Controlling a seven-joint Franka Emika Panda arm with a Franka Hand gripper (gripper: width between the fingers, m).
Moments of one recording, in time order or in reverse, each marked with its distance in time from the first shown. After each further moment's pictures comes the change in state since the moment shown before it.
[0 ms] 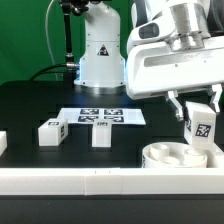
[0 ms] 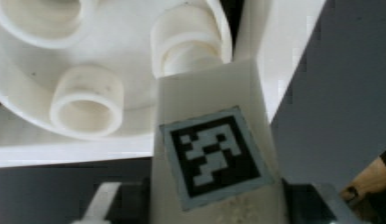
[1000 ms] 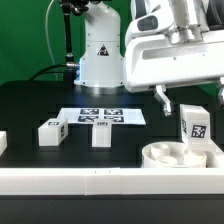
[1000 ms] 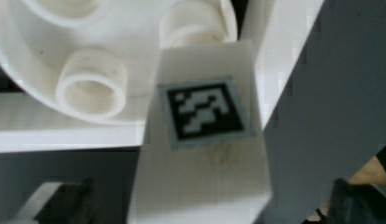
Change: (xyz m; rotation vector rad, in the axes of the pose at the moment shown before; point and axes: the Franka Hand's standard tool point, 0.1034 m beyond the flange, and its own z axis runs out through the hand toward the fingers) arm 0.010 0.001 -0.013 -0.004 -0.045 -0.022
